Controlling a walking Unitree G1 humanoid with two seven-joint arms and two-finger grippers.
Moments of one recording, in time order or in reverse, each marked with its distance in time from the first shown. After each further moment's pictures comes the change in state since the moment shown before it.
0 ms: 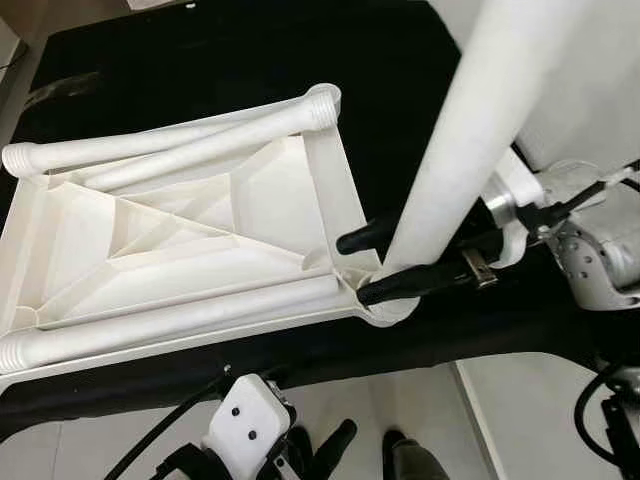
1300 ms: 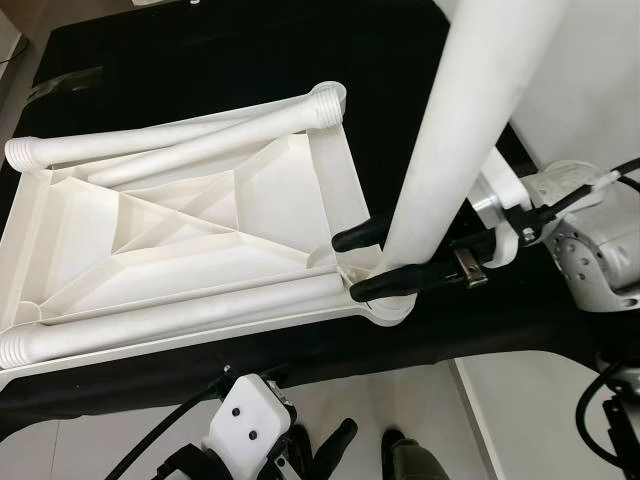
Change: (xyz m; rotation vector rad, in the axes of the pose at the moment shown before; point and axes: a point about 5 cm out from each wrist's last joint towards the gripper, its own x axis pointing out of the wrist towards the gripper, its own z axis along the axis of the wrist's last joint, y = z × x) left arm 0.000 -0.001 0.000 -0.007 -0.005 0.006; right arm -0.001 0.003 0.001 0.009 0.030 0.005
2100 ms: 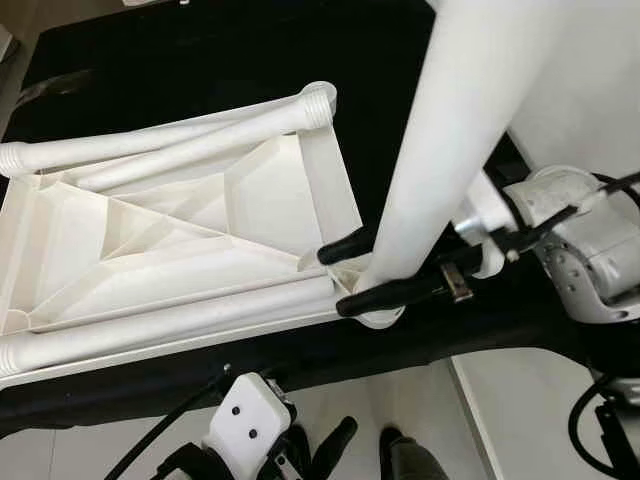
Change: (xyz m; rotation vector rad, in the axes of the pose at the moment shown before) left arm 0.001 0.001 0.001 0.002 -0.007 0.007; right arm 0.020 0.006 0.003 -0.049 0.029 0.042
